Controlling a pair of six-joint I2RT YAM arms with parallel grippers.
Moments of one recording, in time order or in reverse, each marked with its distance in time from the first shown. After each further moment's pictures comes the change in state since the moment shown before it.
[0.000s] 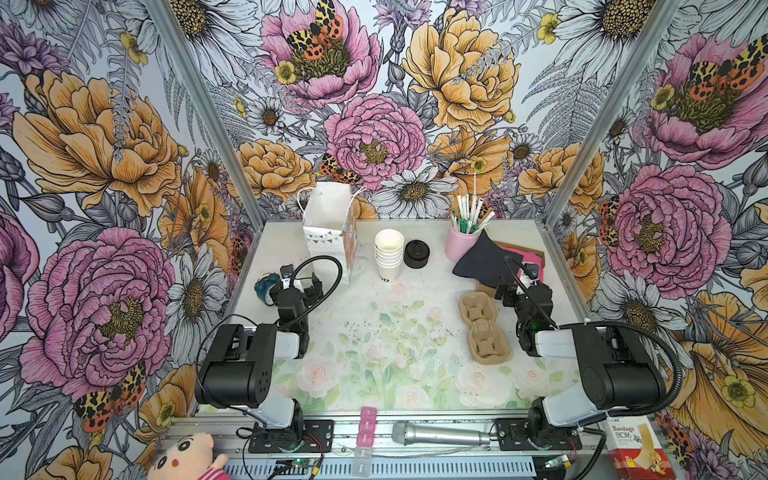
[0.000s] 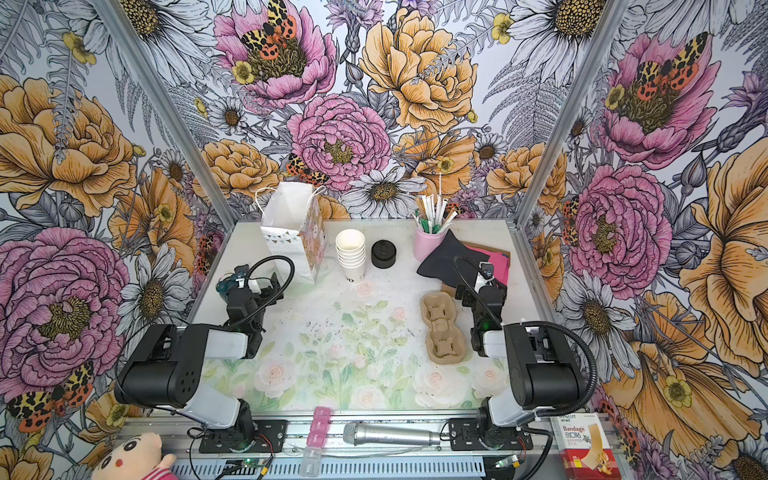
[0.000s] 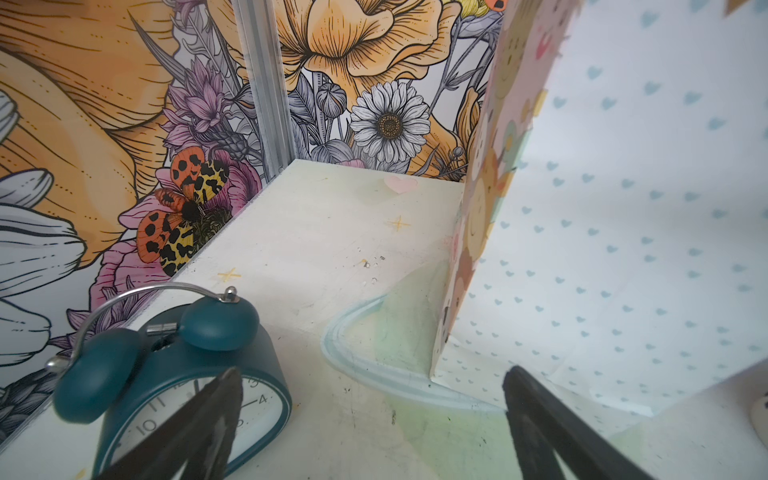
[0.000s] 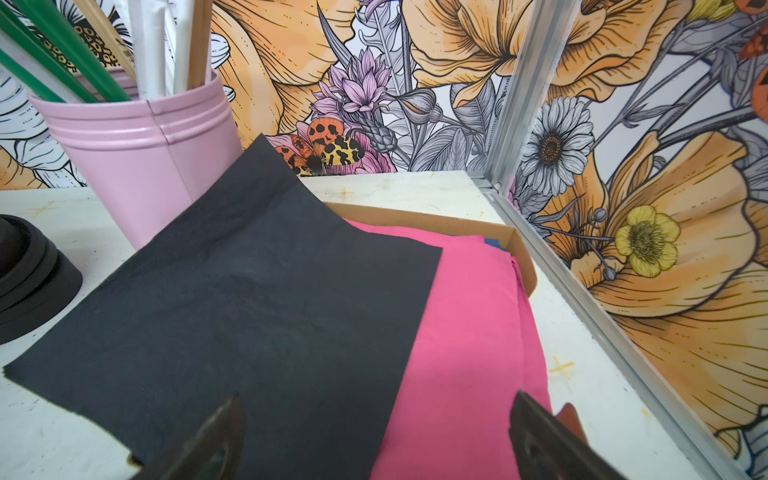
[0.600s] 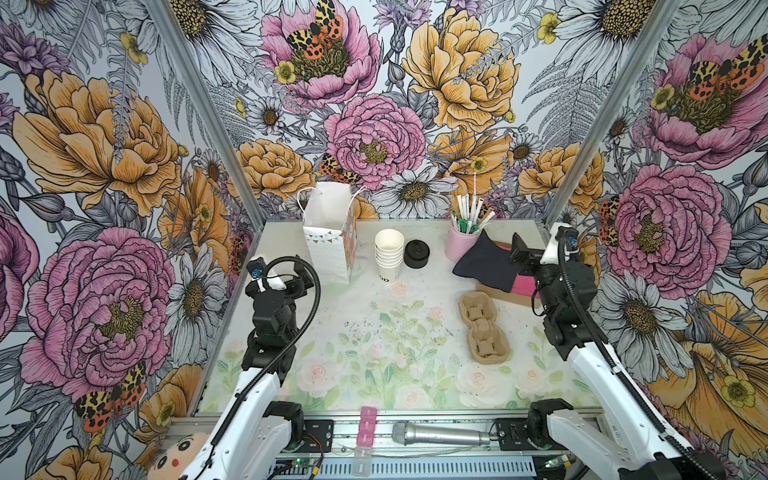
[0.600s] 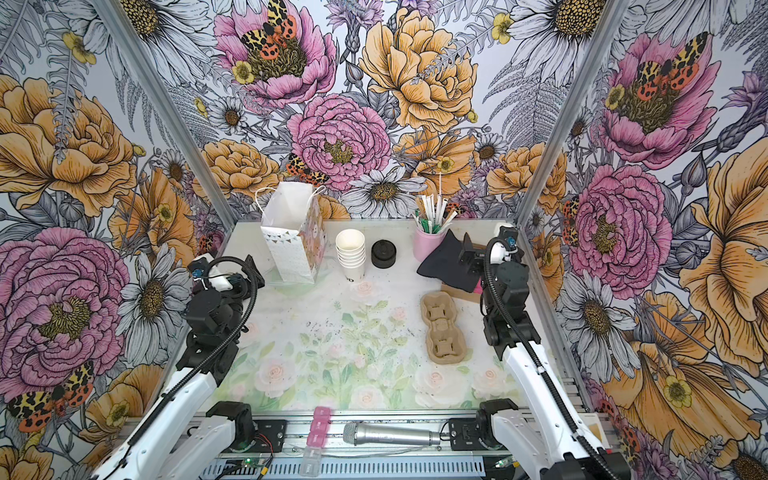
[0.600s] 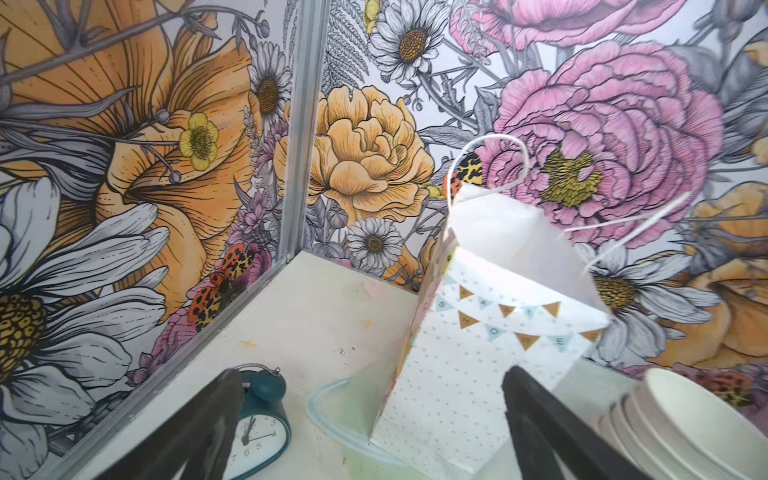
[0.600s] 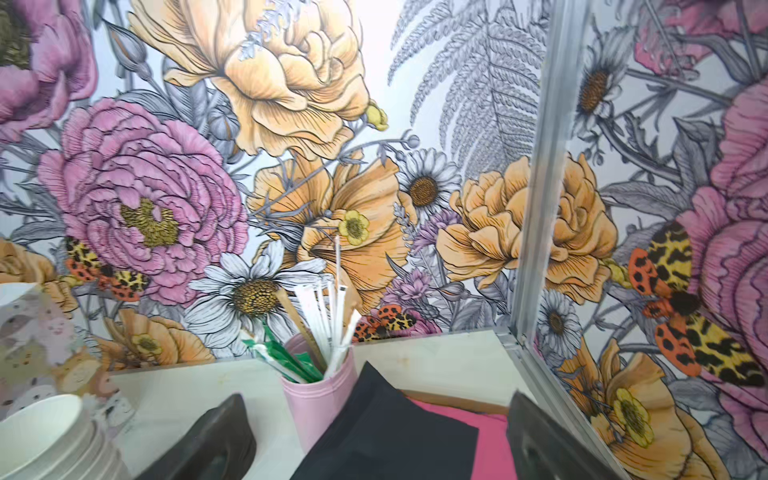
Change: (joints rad) left arm -0.099 -0.809 0.141 -0.747 -0.110 -0.176; right arm 0.149 -0.603 0.402 -0.706 0.005 0.087
